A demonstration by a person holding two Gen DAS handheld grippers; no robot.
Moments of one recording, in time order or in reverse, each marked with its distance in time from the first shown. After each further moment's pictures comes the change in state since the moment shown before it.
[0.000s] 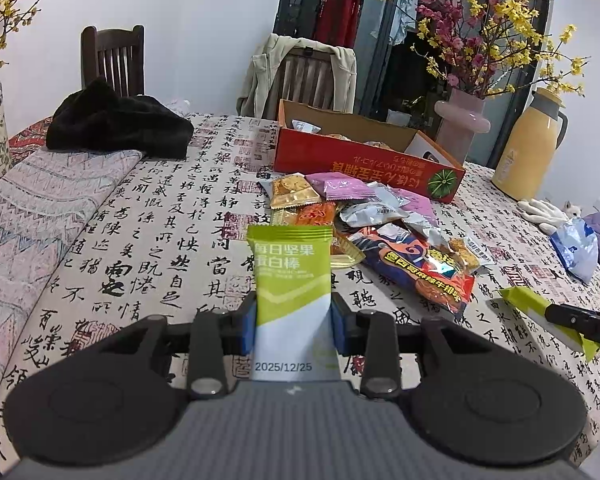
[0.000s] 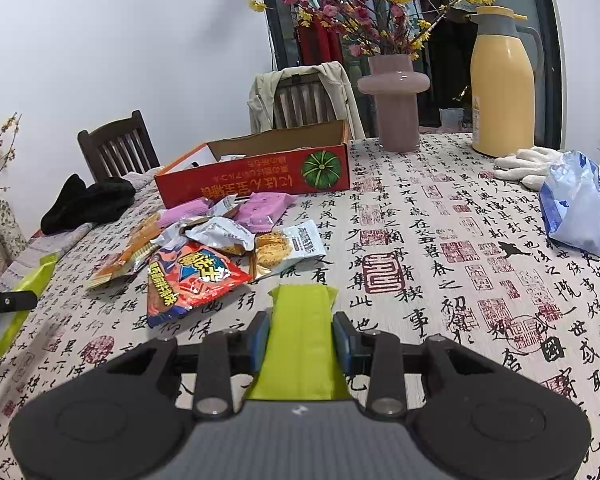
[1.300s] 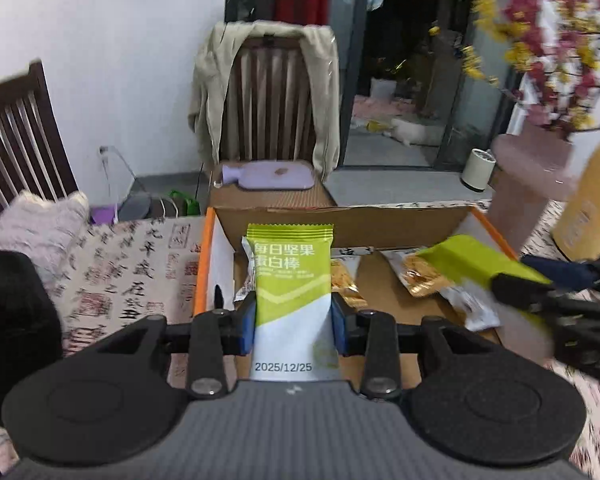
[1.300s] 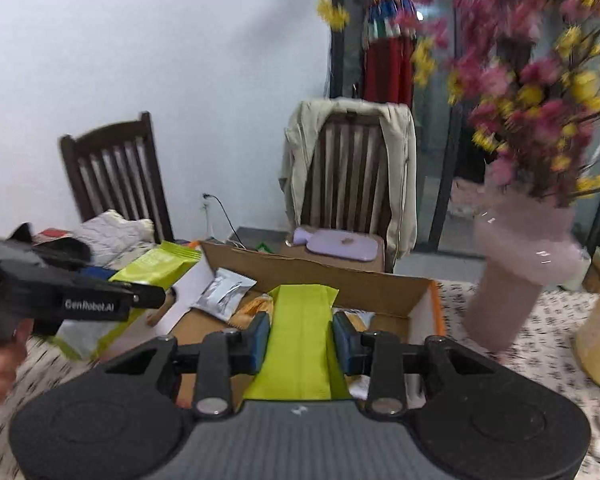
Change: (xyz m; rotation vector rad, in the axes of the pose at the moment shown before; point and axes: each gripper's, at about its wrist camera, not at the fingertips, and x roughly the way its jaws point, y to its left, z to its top) left arm 0.305 -0.050 0.267 0.130 0.112 -0.008; right arm 0.272 0.060 0.275 -0.214 0.010 0.010
